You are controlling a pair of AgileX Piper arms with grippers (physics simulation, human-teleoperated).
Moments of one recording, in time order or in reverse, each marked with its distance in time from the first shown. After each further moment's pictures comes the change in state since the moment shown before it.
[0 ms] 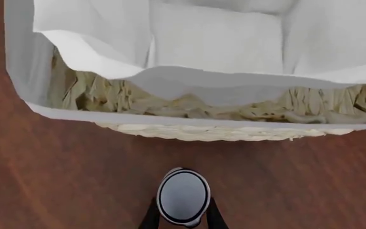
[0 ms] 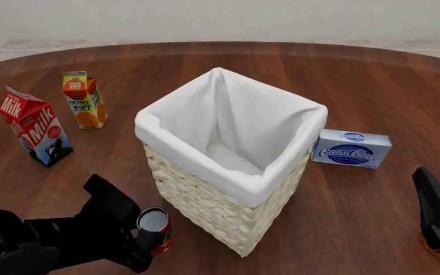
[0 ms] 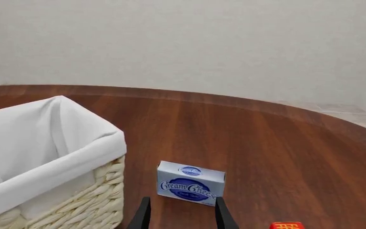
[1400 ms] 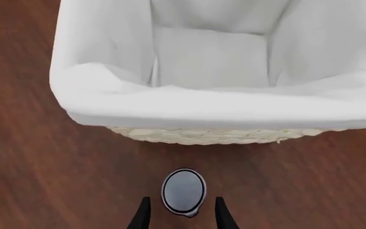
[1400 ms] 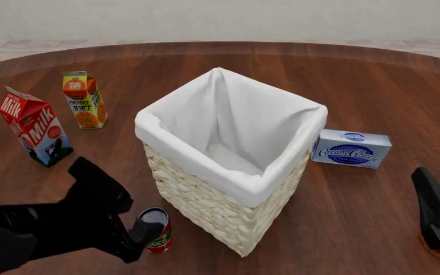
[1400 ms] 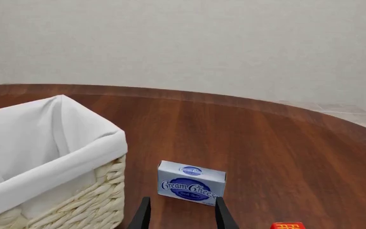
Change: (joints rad) left arm 0.007 -0.166 -0.070 0.194 0.034; right arm 0.005 0.005 0.000 -0.003 -0.001
